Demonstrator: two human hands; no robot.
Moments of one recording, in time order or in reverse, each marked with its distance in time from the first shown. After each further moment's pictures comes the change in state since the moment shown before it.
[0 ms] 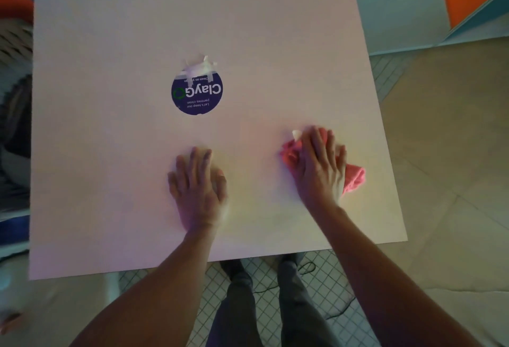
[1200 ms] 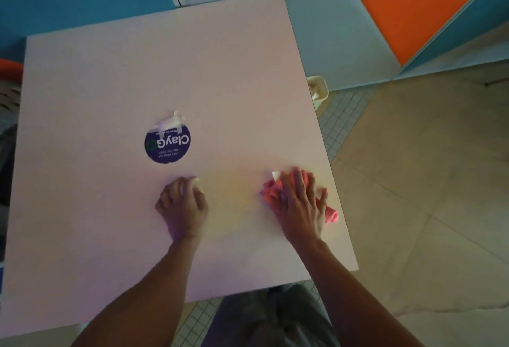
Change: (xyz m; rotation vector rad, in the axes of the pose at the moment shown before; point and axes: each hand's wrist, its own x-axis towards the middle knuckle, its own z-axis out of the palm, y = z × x) left_hand 0.051 0.055 0.003 -0.077 0.124 -0.011; right_hand 0.006 0.041 -0.044 0.039 -0.297 0.116
